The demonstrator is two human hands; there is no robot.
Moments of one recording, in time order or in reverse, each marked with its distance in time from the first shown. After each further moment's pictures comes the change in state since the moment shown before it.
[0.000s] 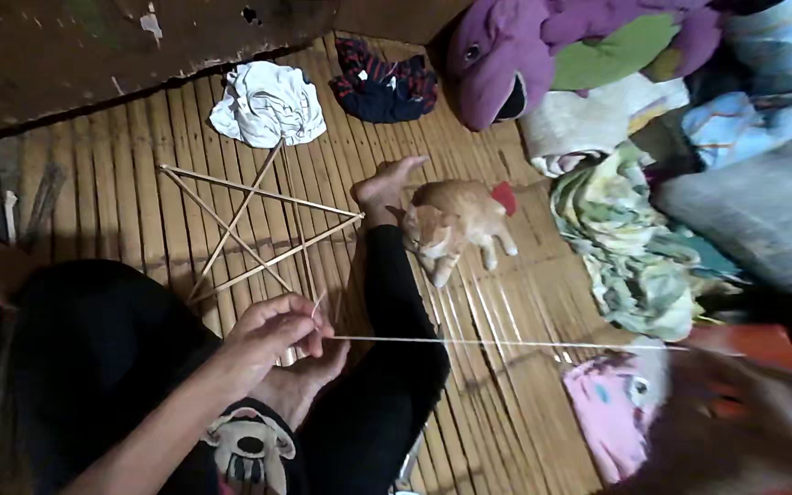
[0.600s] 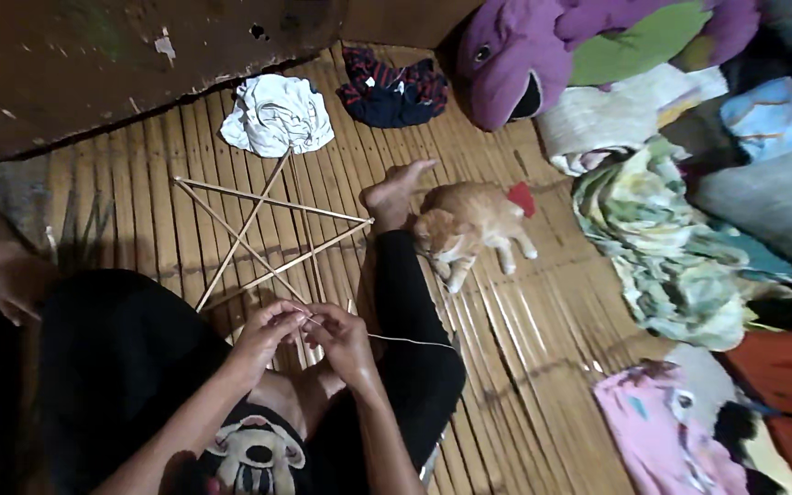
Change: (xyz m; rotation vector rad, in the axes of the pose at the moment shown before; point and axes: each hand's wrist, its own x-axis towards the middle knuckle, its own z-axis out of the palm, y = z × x) left_hand 0.009 -0.041 -0.028 0.235 0.415 -0.250; right_hand -0.049 -0.017 0.244 1.098 -0.422 0.210
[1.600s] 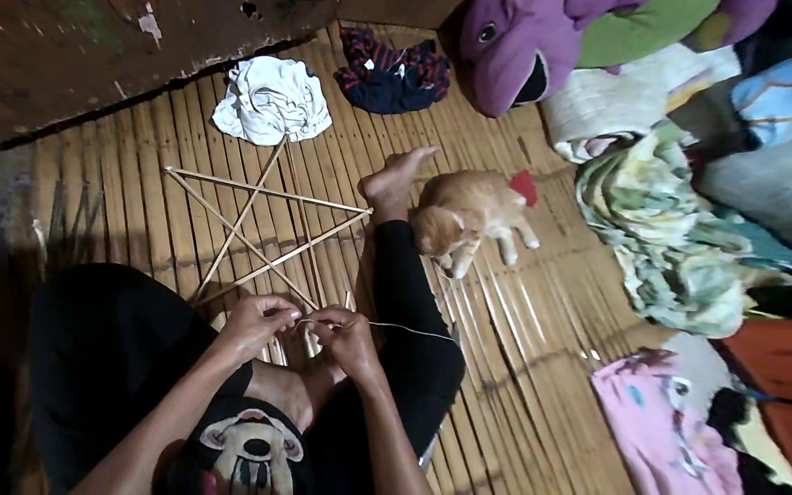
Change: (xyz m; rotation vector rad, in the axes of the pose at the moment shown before) left_hand 0.010 0.014 -0.012 0.447 -0.055 -0.084; right_hand -0.003 0.020 -0.016 -0.246 -0.001 0.053
